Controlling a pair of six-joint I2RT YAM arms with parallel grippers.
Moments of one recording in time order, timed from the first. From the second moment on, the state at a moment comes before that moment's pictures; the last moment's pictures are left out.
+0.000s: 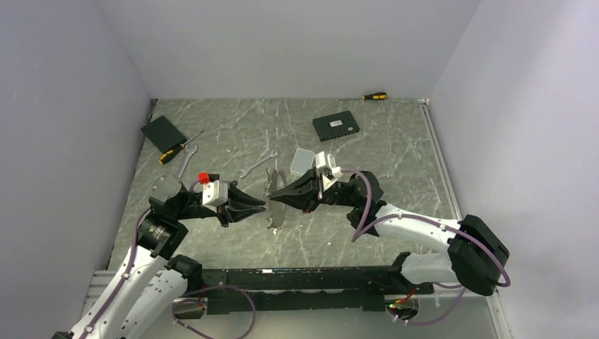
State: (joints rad) left arm -0.42 0.59 0.62 -0.03 1.05 0.07; right arm 0.89 1.24 0.61 1.06 -0.70 0.32
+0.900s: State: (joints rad) left arm -0.42 0.57 0.62 -0.07 0.95 0.07; right arm 0.92 1.25 0.61 1.04 -0.71 0.31
